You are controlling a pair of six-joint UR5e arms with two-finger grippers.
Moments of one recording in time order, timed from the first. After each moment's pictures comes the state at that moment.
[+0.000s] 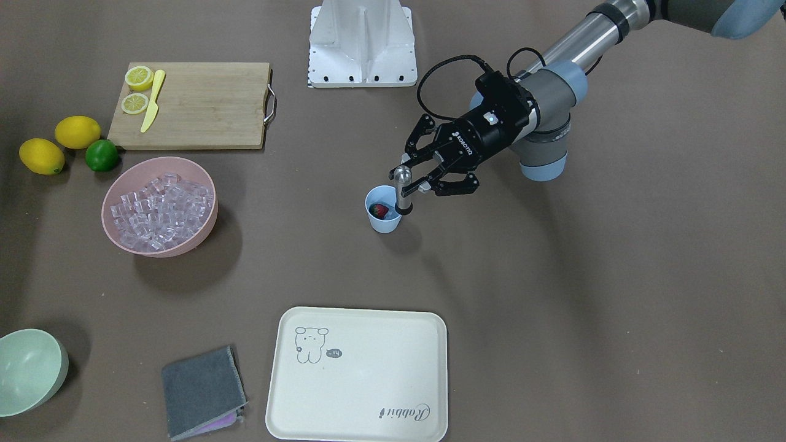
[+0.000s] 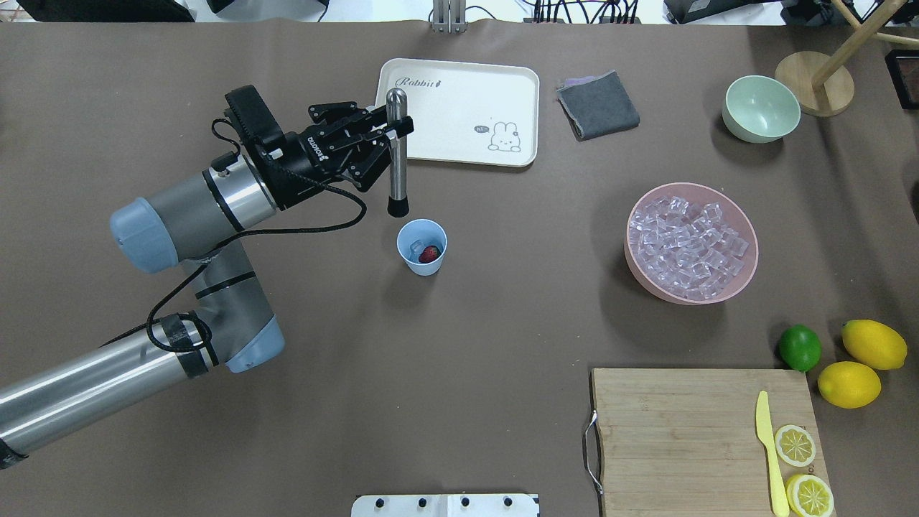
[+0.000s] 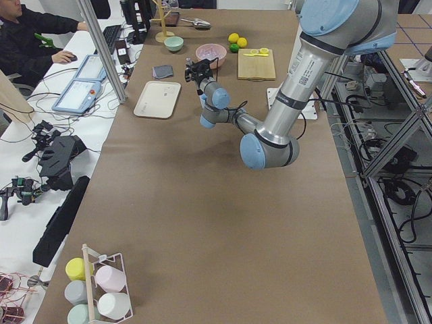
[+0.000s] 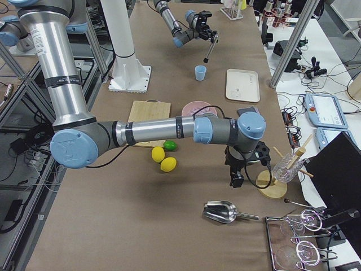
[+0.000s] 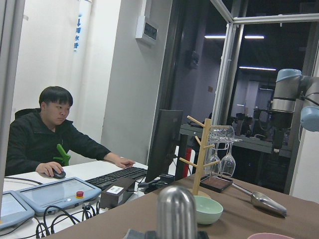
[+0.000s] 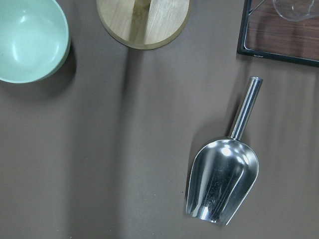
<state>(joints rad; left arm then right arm) -0.59 -2.16 -1.30 -3.46 -1.47 -0.54 1.57 -1.33 1.49 -1.73 2.30 -0.14</state>
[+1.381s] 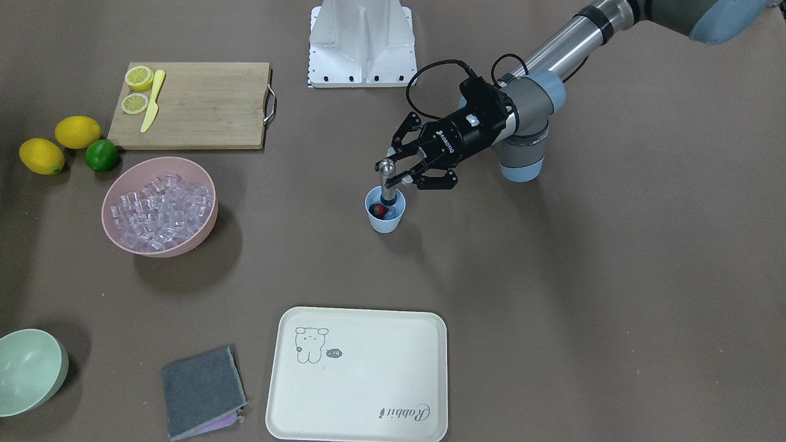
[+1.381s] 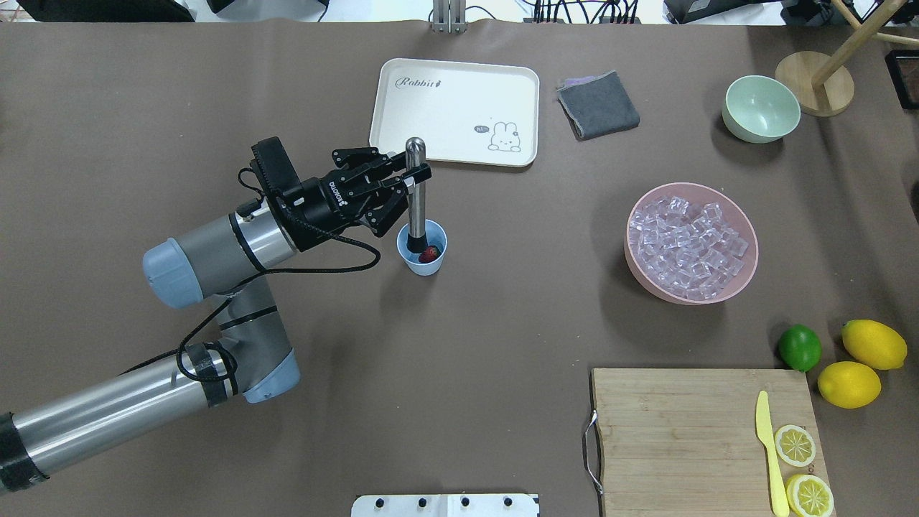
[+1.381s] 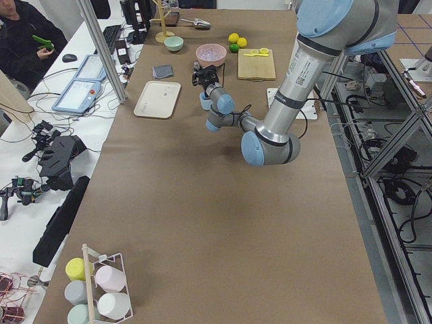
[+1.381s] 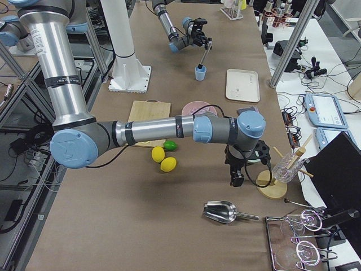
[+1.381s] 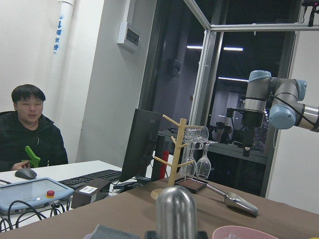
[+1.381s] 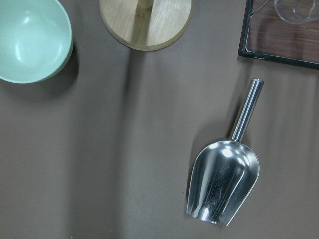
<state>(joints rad) -0.52 -2.19 -1.21 -3.55 -1.45 -0.53 1.57 -1.33 1.50 -1.73 2.30 -0.15</state>
